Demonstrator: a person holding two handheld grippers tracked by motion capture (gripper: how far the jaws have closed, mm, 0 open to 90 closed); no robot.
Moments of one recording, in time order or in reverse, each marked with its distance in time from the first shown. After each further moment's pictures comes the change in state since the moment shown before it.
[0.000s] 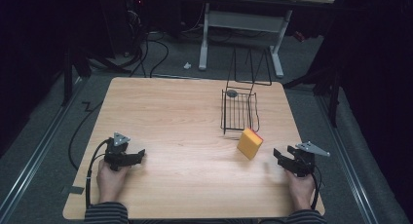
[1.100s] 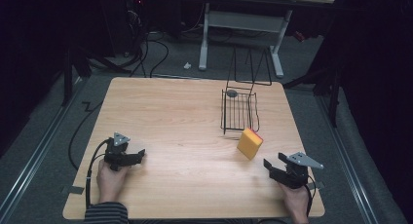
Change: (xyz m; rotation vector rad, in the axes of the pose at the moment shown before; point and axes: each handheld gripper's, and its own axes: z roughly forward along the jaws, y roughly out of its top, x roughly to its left) left arm 0.000 0.000 0.000 0.000 -0.001 0.000; right arm 0.044 -0.013 -0.022 -0.037 0.102 -0.109
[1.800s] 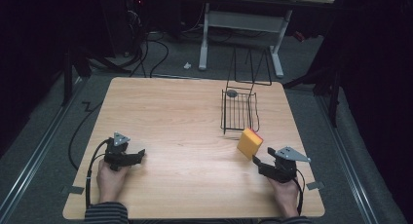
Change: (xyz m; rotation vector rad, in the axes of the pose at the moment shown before) left arm 0.000 0.000 0.000 0.000 0.000 0.000; right arm 0.018 0.015 0.023 -0.020 0.048 -0.036
